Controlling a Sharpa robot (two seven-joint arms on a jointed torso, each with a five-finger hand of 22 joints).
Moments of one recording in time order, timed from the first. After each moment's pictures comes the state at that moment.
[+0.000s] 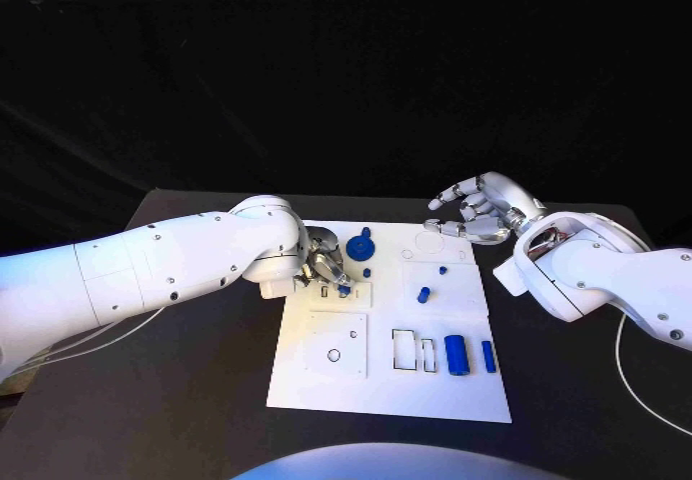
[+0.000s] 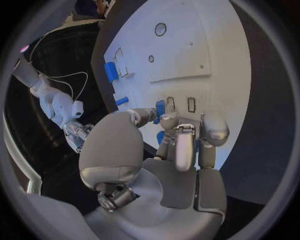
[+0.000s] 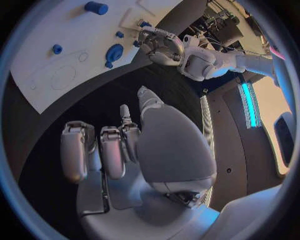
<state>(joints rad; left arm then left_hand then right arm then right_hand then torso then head) 1.26 -0.63 -0.07 1.42 -0.97 0.19 -0.58 1.14 -0.16 0.75 0.22 0.19 0.77 0.07 0.86 0.69 1.23 -0.01 1.16 0.90 1.47 -0.06 1.53 1.31 0.12 1.29 0.05 1.34 1.04 1.31 -0.93 -0.16 1.70 -0.95 -0.58 -0.09 1.43 -0.16 0.09 0.29 0.25 0.91 0.15 0.22 0.37 1.45 0.07 1.41 1.31 1.47 0.00 1.55 1.31 0.04 1.47 0.10 1.42 1.31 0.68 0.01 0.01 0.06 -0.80</state>
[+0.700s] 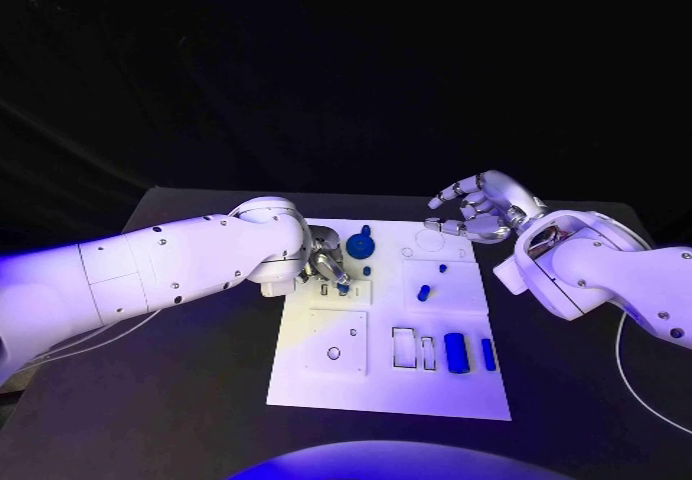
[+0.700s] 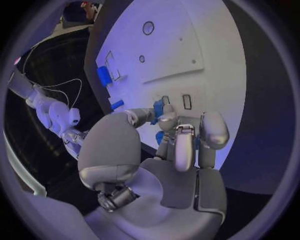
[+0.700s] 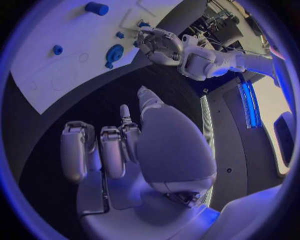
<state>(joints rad) 1.26 -0.62 -0.07 1.43 -1.06 0.20 -0.59 1.09 -0.18 0.76 0.23 0.26 0.80 0.06 0.87 0.71 1.26 -0.02 1.17 0.90 1.47 -0.07 1.53 1.31 0.12 1.31 0.04 1.35 1.07 1.31 -0.93 -0.16 1.69 -0.95 -0.57 -0.09 1.43 -0.16 0.09 0.29 0.25 0.91 0.15 0.22 0.37 1.45 0.07 1.41 1.31 1.47 0.00 1.55 1.31 0.04 1.47 0.10 1.42 1.31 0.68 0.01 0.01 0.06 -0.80</state>
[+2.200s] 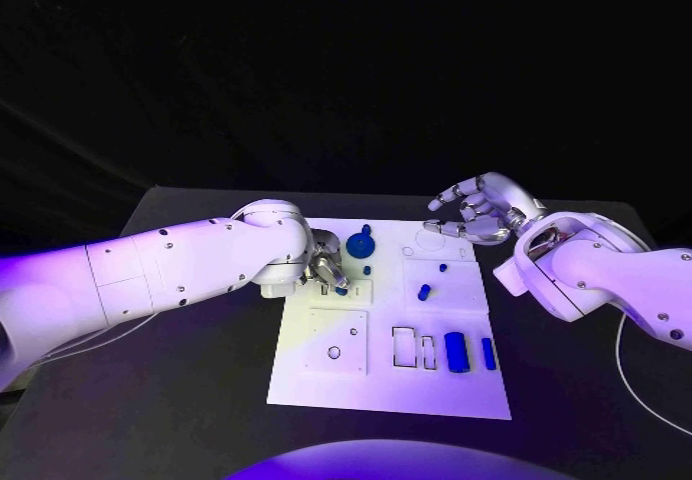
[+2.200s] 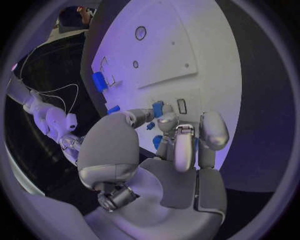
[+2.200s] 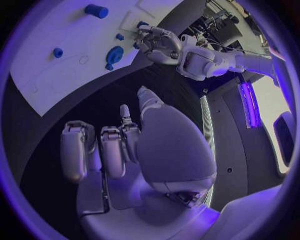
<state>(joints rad) 1.25 -0.61 -0.08 1.42 -1.09 0.22 -0.60 1.04 -0.17 0.78 0.22 0.26 0.81 0.05 0.89 0.72 1.28 -0.03 1.17 0.91 1.47 -0.08 1.53 1.31 0.12 1.31 0.03 1.35 1.08 1.30 -0.93 -0.16 1.69 -0.95 -0.57 -0.09 1.43 -0.16 0.09 0.29 0.25 0.91 0.15 0.22 0.37 1.45 0.07 1.41 1.31 1.46 0.00 1.55 1.31 0.04 1.47 0.10 1.41 1.31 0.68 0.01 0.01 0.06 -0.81</state>
